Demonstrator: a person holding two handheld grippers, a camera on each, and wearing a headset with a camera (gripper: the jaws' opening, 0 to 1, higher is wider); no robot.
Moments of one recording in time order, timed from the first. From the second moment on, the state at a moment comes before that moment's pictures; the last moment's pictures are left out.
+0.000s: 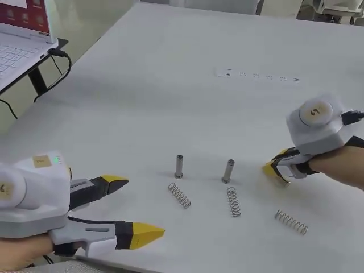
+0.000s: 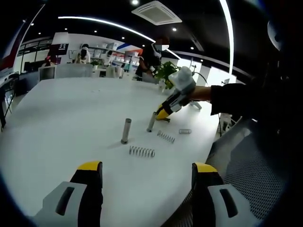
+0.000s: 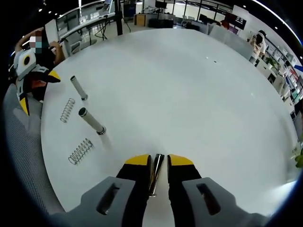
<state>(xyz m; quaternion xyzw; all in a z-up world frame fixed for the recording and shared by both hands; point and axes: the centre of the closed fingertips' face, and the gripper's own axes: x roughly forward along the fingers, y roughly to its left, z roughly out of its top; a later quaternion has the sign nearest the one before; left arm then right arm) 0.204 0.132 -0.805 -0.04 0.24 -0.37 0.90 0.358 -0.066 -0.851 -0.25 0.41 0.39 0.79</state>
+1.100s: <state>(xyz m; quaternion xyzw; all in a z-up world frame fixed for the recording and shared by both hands) 0.203 0.131 -0.804 -0.04 0.24 -0.37 0.90 0.351 -0.071 -0.843 -0.22 0.43 0.36 0.80</state>
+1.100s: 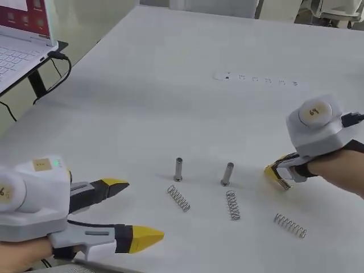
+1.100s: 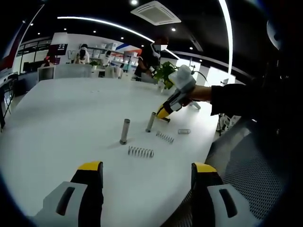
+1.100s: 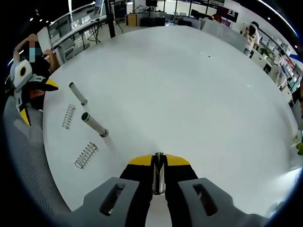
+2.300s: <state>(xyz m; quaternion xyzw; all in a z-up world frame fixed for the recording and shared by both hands) 0.201 0.127 -0.801 -0.03 0.23 -0.38 0.89 0.330 -0.083 -0.810 -0.19 0.39 0.34 0.83</state>
